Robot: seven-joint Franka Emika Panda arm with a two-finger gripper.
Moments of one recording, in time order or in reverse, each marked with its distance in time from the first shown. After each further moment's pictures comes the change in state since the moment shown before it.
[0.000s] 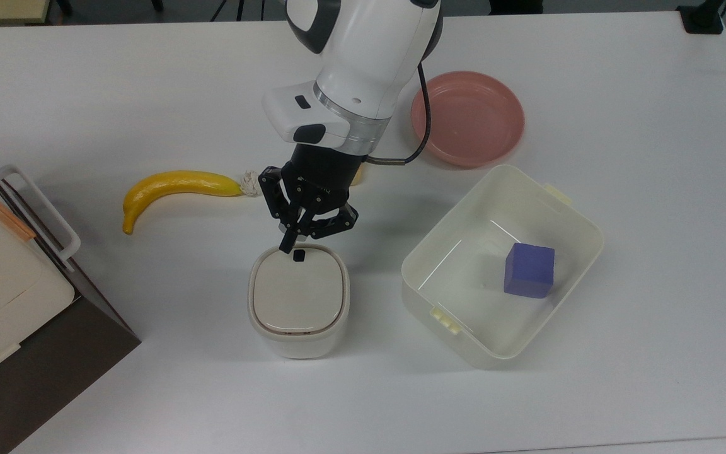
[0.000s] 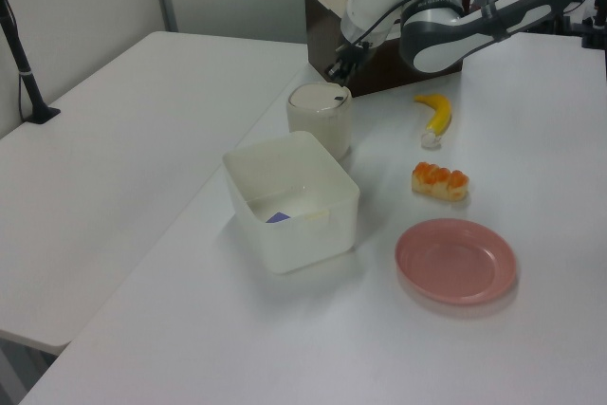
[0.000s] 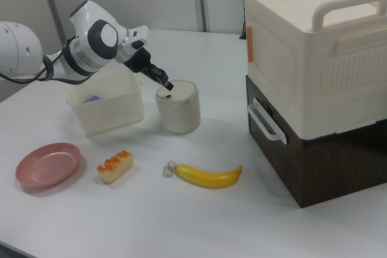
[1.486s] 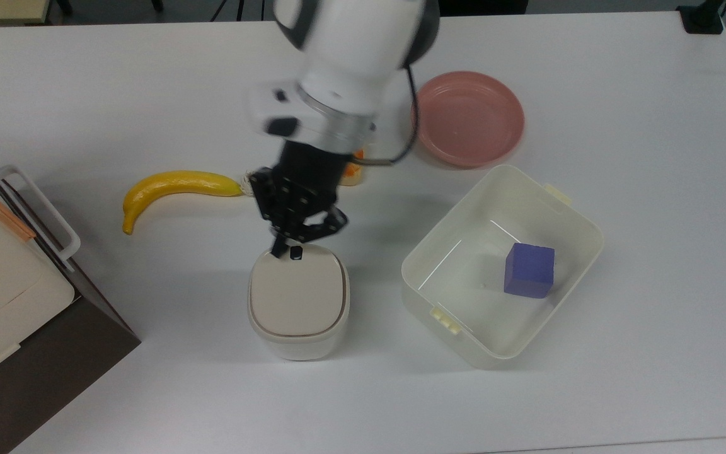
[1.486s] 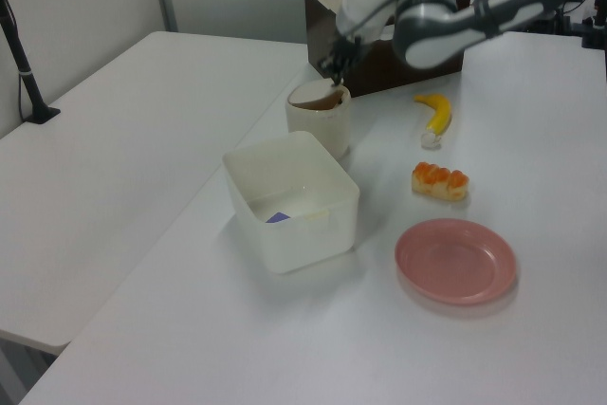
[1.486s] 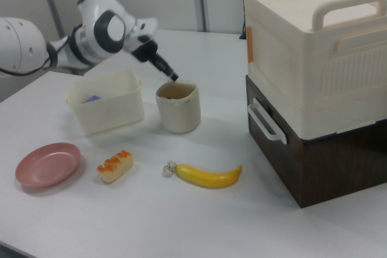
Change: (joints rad) arm -0.033 0.010 -0.007 0.069 0.129 0.000 0.076
